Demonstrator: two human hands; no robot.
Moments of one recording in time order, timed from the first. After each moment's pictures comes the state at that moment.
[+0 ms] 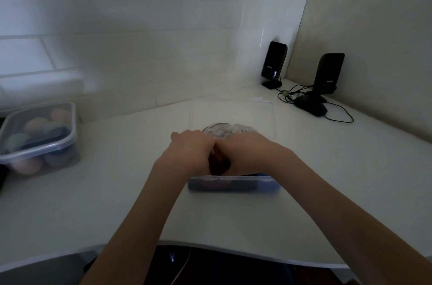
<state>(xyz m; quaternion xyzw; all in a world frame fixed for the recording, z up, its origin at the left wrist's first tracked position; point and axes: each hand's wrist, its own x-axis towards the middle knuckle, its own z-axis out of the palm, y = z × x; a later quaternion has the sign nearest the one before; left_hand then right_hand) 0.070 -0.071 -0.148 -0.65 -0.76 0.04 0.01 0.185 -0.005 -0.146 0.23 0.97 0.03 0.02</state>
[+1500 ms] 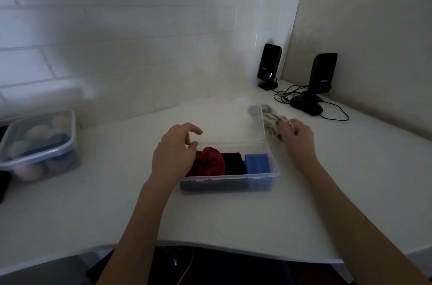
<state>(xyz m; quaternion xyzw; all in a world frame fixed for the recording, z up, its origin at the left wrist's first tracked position) 0.055 -0.079 -0.180 -0.51 -0.76 -0.40 -0.01 0.266 0.079 -0.206 0.49 0.67 -0.31 -0.46</state>
